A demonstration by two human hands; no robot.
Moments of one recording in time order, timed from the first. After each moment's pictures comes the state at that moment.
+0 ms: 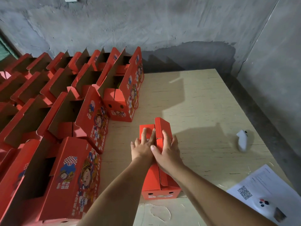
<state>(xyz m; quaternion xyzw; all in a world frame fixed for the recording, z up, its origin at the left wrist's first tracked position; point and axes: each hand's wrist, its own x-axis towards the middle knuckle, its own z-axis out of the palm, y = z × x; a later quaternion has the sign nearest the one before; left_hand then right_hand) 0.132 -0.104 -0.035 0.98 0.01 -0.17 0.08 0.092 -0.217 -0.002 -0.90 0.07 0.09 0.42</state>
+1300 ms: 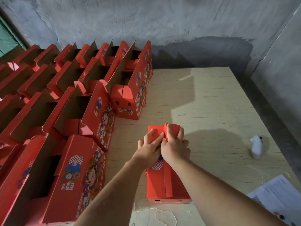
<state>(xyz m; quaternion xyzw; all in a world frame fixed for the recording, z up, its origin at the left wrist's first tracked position) 0.137 -0.066 -0.042 0.94 -0.04 -0.17 0.28 0.149 -0.195 -0.020 -0.96 0.13 0.09 0.23</state>
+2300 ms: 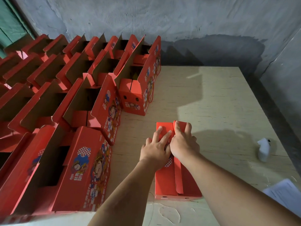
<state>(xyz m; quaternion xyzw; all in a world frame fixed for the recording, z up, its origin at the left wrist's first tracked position) 0.123 -0.075 -0.039 0.97 -0.01 -0.11 0.22 0.161 -0.199 -0.017 -0.98 0.09 0.09 0.17</state>
